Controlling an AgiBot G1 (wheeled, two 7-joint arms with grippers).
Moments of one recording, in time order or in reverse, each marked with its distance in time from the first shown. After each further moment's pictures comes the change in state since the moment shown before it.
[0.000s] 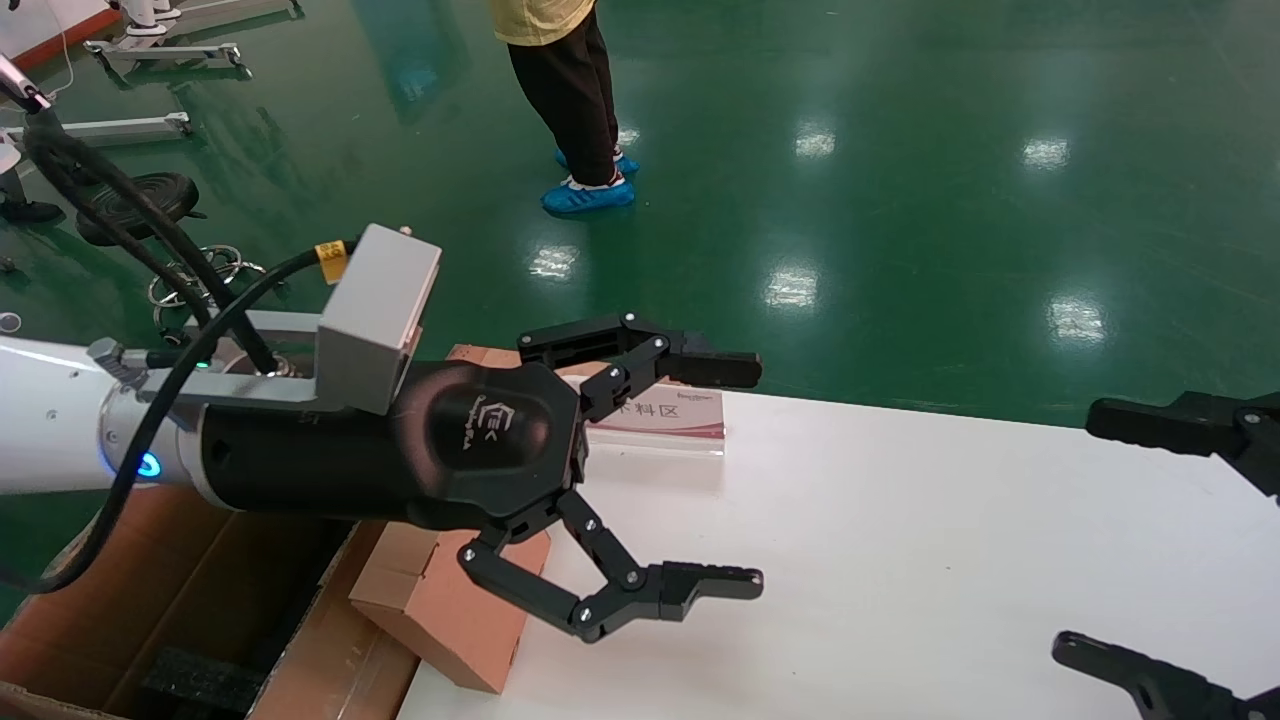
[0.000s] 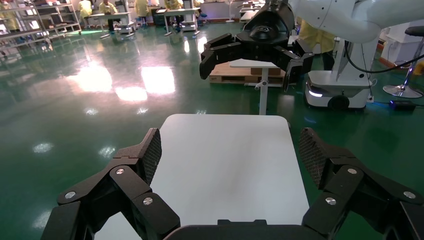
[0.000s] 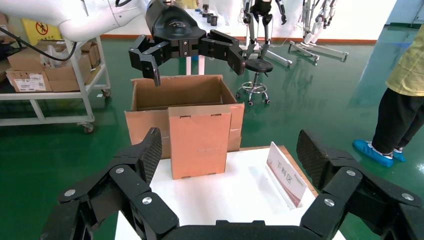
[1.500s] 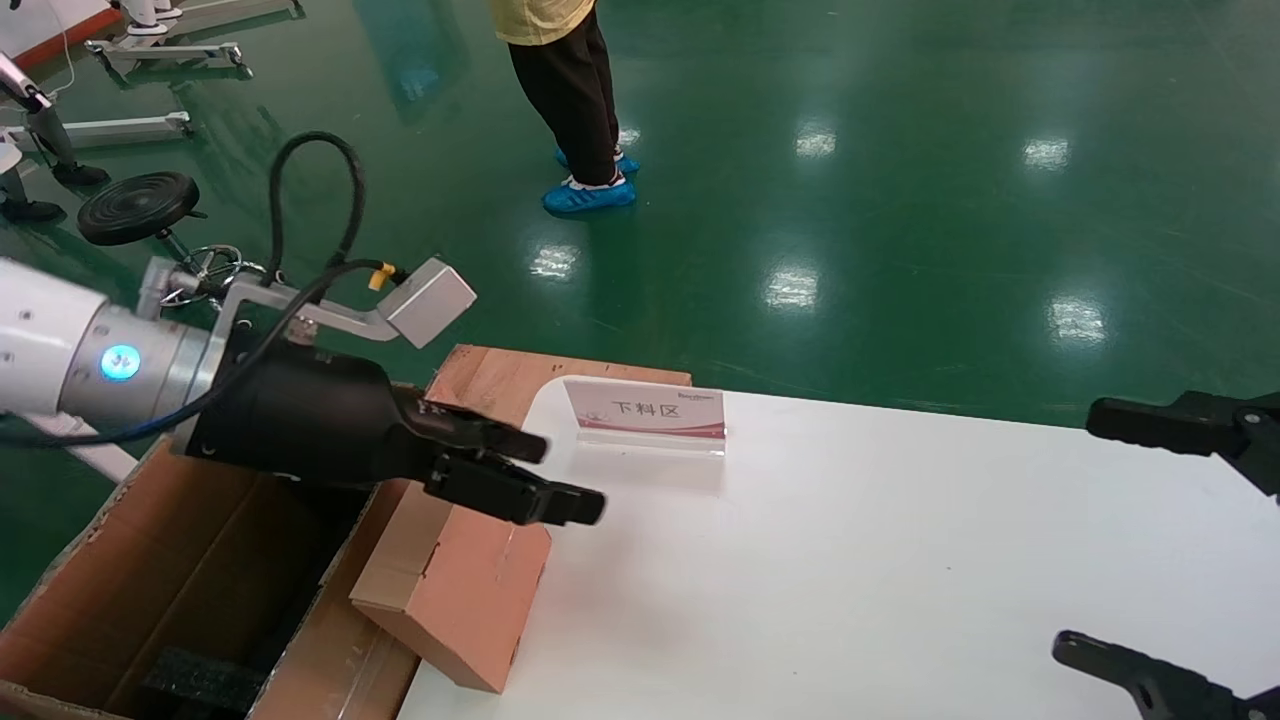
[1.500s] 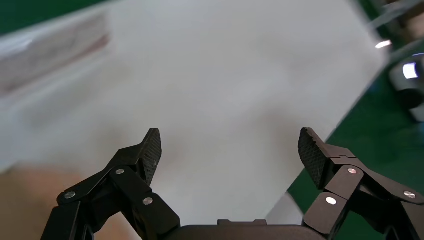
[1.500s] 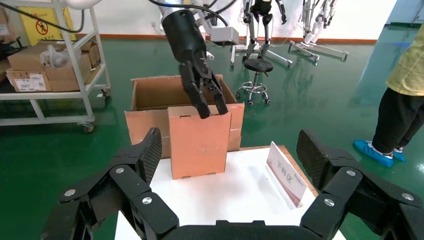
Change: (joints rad) left arm -0.410 -0.132 0.331 -0.066 0.545 0.035 -1.018; right arm 0.001 0.001 -0.002 -0.001 0.001 0.000 -0.001
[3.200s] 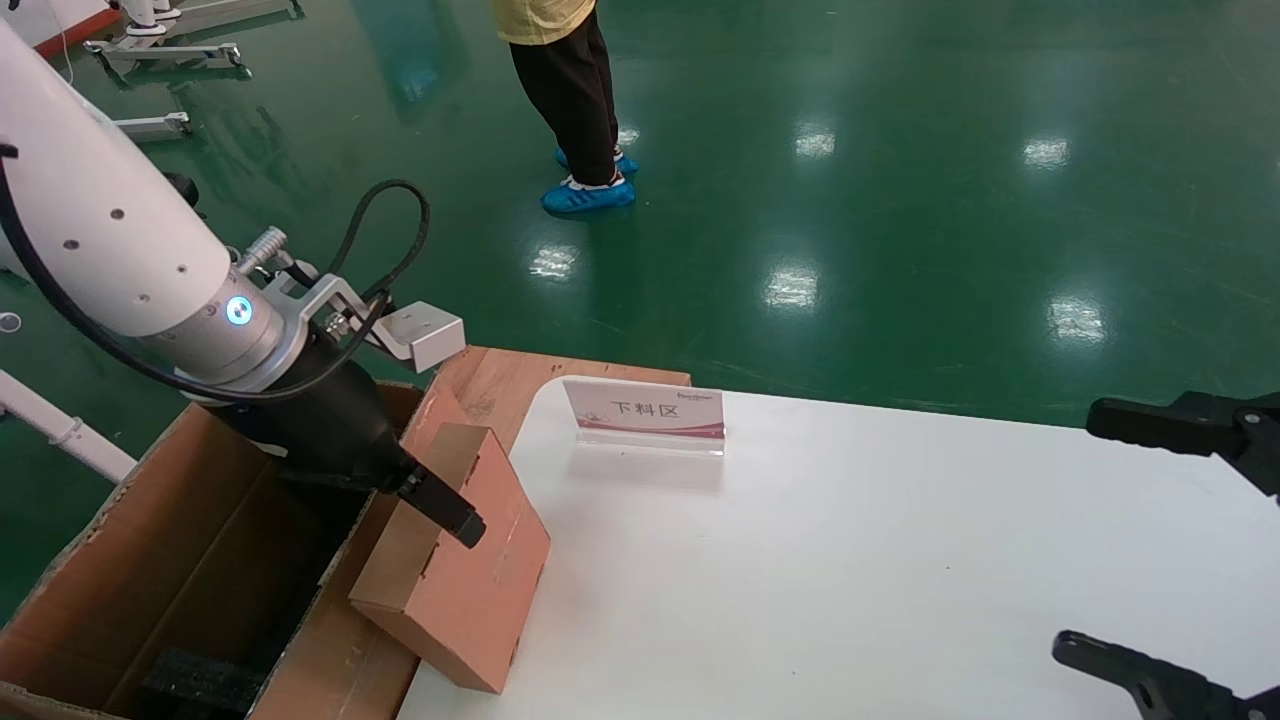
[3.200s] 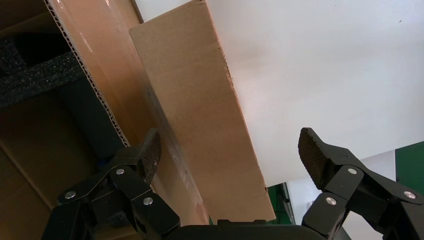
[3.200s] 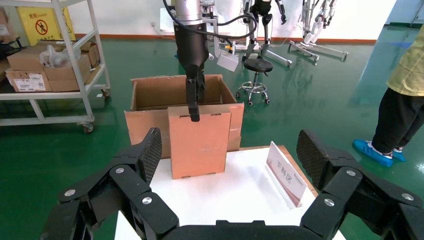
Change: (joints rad) left arm -0.740 0.188 1.075 -0.004 0.180 -0.013 -0.521; right arm 0.001 0.002 -0.004 0.000 0.003 0.002 -0.002
